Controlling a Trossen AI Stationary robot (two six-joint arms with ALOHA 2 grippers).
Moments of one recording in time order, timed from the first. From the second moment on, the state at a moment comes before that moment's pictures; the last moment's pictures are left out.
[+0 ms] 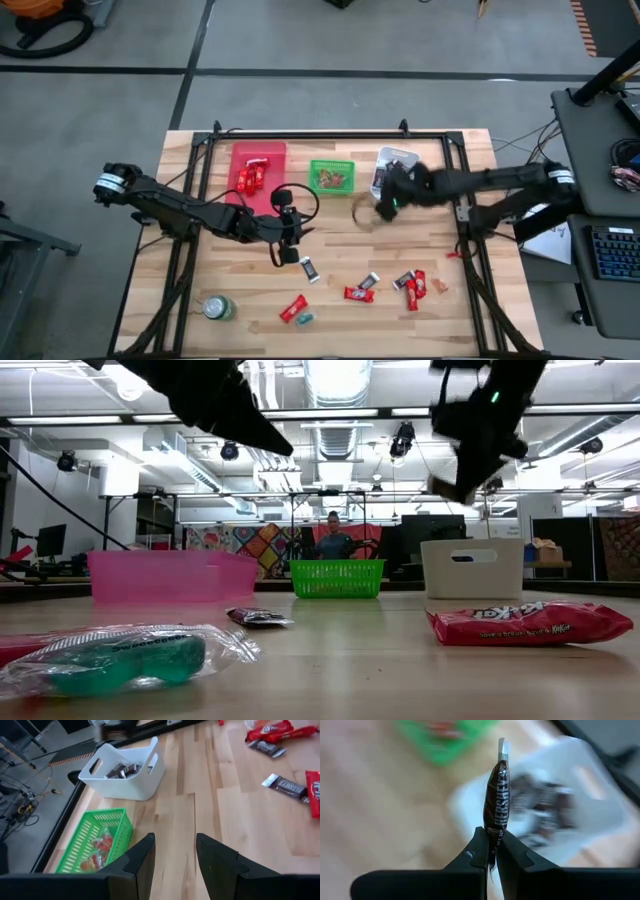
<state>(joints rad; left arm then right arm) -0.26 1.41 0.87 -0.04 -0.51 0.09 -0.04 1.32 1.01 -0.91 0.45 0.63</state>
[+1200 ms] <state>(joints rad) -0.26 1.41 0.83 -0.22 -0.24 -0.05 -0.17 1.32 0.99 -0.75 0.20 0.45</state>
